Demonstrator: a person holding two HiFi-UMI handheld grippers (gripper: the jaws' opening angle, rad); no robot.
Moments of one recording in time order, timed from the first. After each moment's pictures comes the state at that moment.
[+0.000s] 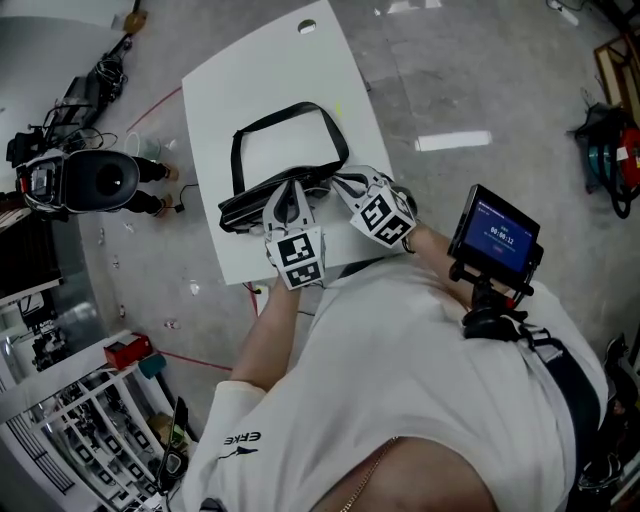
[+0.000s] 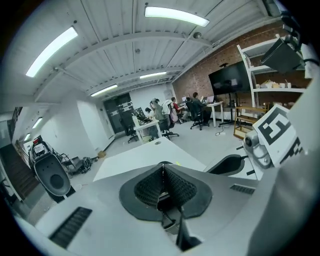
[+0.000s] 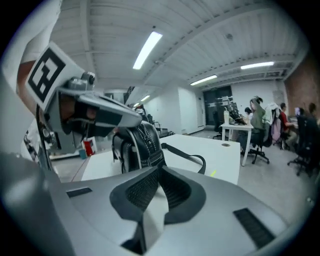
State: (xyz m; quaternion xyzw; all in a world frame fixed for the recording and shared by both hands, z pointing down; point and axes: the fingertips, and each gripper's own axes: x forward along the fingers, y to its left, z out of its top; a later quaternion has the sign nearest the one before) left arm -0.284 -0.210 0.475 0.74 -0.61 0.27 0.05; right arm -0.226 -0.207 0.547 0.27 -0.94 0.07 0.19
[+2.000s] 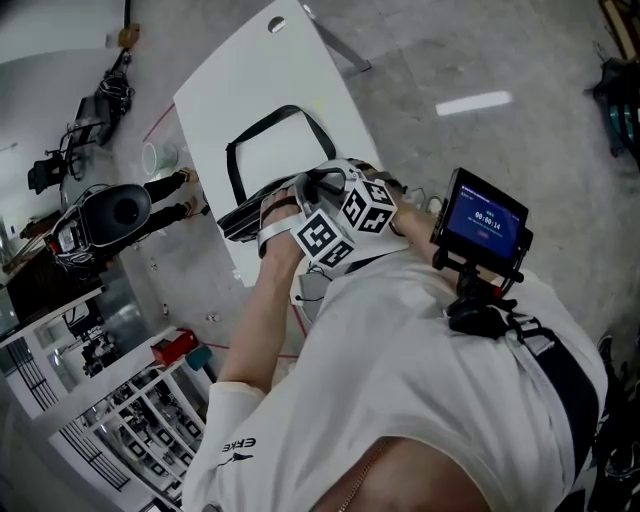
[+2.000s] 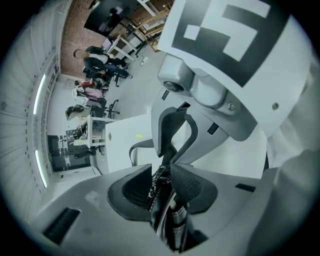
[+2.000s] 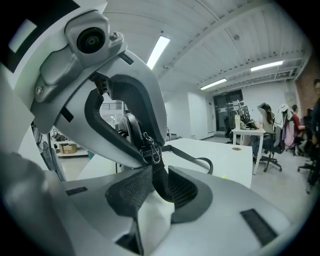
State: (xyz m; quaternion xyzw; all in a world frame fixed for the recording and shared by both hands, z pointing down) left arm -0.255 -0.188 0.533 0.61 -0.24 0.74 -0.17; right arm -0.265 -0.197 0.543 0.22 -0.96 0.03 0.17
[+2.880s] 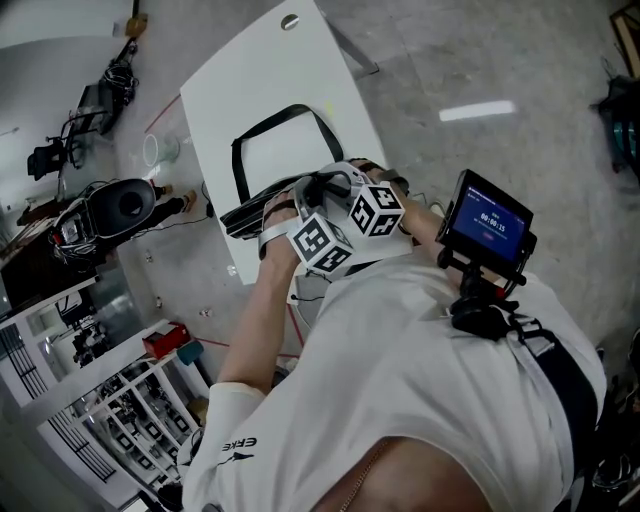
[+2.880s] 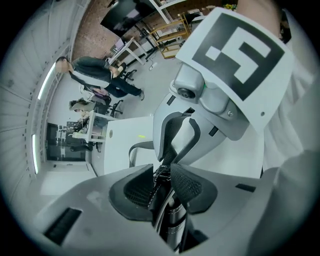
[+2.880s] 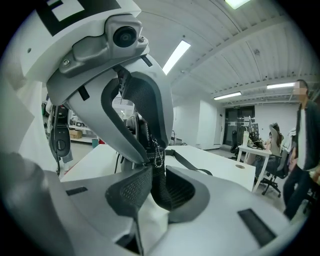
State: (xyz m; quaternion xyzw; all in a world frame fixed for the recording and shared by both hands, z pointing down) left arm -0.250 -0.173 0.527 0.65 -0.27 0.70 -0.12; right arm -0.267 -0.181 0.537 0.19 -0.97 -0.06 0.17
